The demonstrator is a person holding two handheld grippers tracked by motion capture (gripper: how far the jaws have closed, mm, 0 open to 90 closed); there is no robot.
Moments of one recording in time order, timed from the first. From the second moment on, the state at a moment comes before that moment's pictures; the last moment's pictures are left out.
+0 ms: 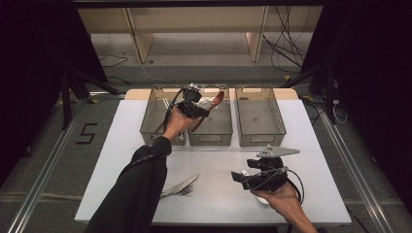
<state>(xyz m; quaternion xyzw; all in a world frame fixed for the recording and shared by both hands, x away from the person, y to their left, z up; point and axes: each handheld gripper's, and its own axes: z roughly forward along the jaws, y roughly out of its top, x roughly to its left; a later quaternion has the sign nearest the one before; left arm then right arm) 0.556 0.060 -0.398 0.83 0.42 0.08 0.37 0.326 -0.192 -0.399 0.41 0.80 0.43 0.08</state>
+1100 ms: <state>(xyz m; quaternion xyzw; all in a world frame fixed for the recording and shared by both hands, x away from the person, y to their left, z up) 0.469 0.118 -0.370 0.83 0.35 0.02 0.44 0.339 -0.199 -0.404 0.43 0.80 0.41 0.09</state>
